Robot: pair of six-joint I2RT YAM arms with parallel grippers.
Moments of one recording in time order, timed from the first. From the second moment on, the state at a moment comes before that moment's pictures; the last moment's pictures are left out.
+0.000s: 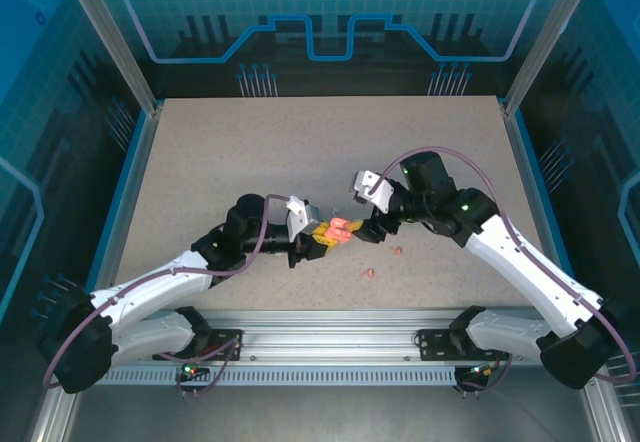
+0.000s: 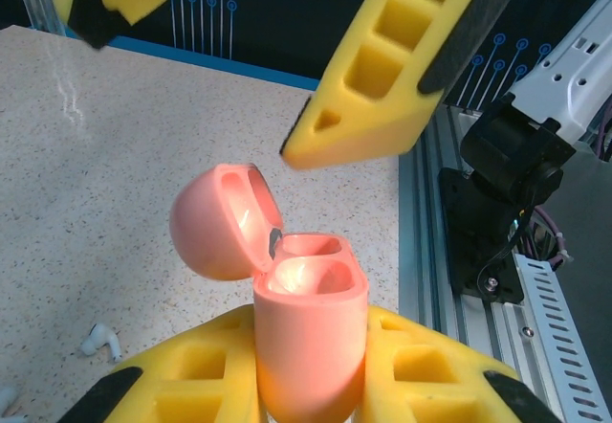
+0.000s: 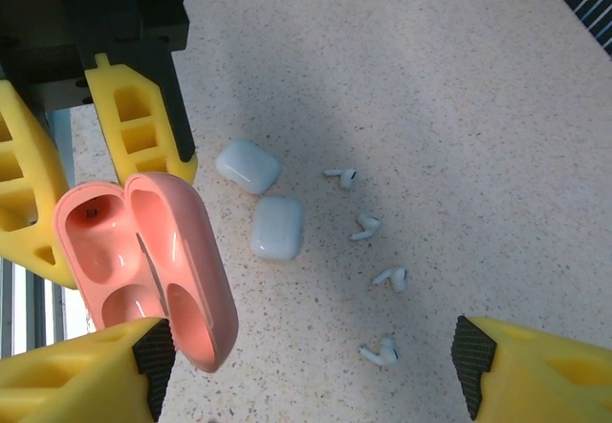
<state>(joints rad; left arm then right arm) -0.70 1.08 0.59 0.19 0.63 0.04 0.60 1.12 1.11 -0.70 -0.39 -0.50</state>
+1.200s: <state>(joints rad) -0.70 0.92 0.49 0.32 0.56 -0.04 0.39 1.16 0.63 -0.67 -0.10 0.58</state>
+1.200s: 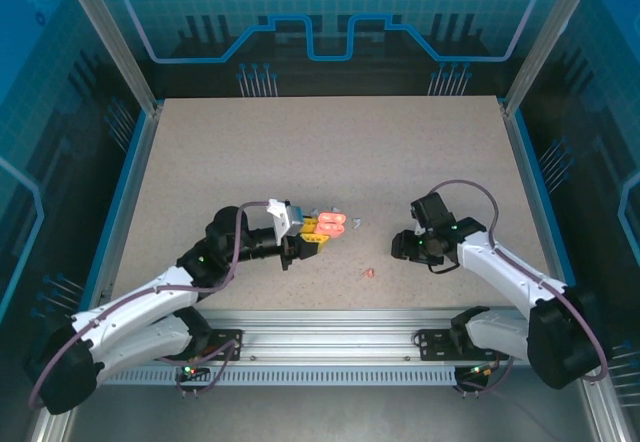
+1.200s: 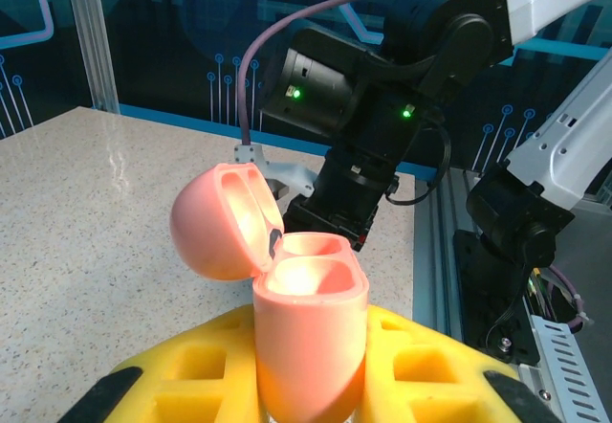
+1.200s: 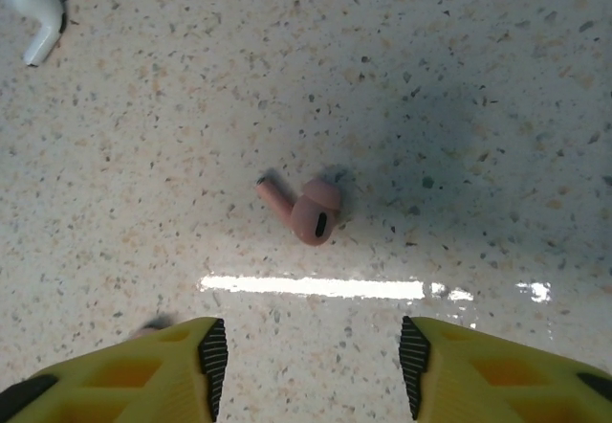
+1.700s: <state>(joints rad) -0.70 0.91 0.49 0.32 0.55 -0.04 0.39 1.30 0.62 -0.54 -0.10 0.62</state>
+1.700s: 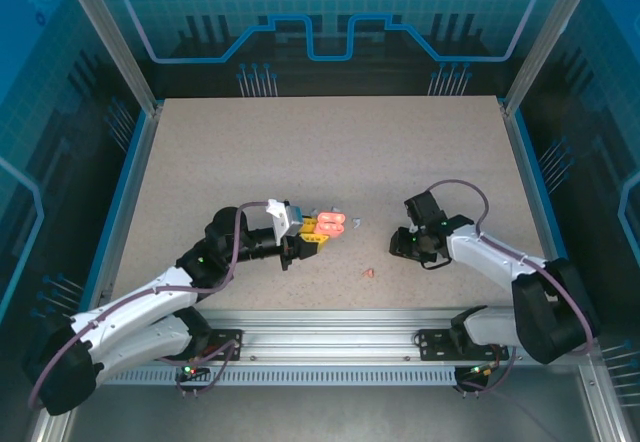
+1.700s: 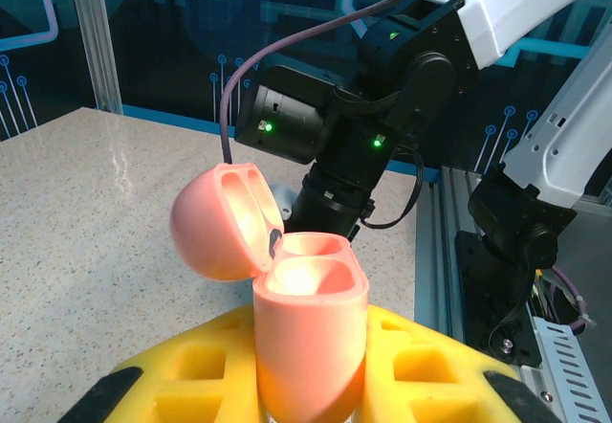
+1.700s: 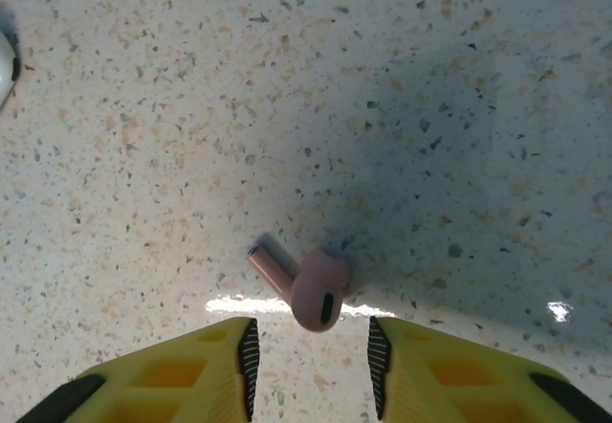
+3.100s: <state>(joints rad) -0.70 0.88 0.49 0.28 0.54 -0.04 0.39 1.38 0.64 -0.48 -0.07 0.57</state>
